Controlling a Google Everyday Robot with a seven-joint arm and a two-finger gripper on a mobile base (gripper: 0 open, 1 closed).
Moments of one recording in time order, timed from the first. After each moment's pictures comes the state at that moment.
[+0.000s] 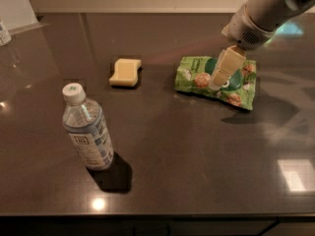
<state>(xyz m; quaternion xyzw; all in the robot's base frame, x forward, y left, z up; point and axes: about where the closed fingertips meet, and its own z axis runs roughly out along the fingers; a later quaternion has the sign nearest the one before) 0.604 -0.169 0.922 -0.57 0.78 0.03 0.25</state>
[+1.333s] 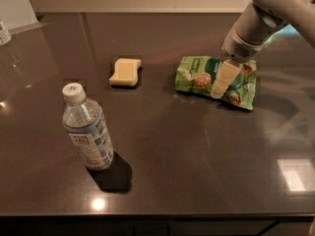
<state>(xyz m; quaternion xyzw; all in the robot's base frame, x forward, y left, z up) 0.639 -0.194 0.855 -0.57 0.80 0.01 0.18</state>
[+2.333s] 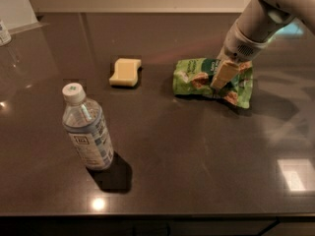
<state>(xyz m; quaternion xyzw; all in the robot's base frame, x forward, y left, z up) 0.617 -0.184 0.871 -0.59 0.79 0.02 0.18</state>
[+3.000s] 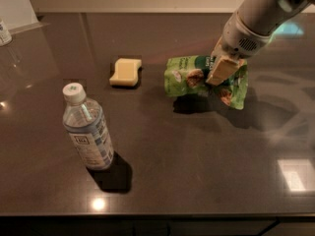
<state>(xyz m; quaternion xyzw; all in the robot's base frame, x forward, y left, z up) 0.573 -0.150 0.909 -0.62 0.76 0.04 0.19</state>
